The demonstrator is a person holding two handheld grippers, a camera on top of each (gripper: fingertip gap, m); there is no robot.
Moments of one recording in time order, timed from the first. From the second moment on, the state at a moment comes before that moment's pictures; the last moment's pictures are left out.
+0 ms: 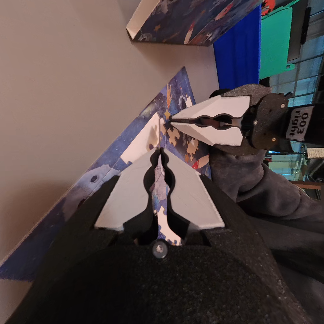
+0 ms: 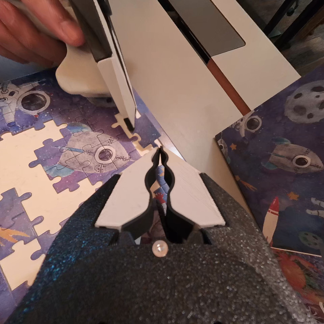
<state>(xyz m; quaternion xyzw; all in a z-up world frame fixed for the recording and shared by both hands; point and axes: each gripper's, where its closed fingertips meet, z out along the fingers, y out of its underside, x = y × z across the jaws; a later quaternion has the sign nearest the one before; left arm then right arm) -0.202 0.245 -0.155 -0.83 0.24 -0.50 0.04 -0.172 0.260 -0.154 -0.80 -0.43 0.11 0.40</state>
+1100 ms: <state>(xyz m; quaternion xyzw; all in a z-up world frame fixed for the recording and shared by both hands) -0.235 0.248 -0.149 -0.84 0.26 -0.47 0.07 -0.181 0.245 -0.149 -0.79 -0.45 0.13 0.39</state>
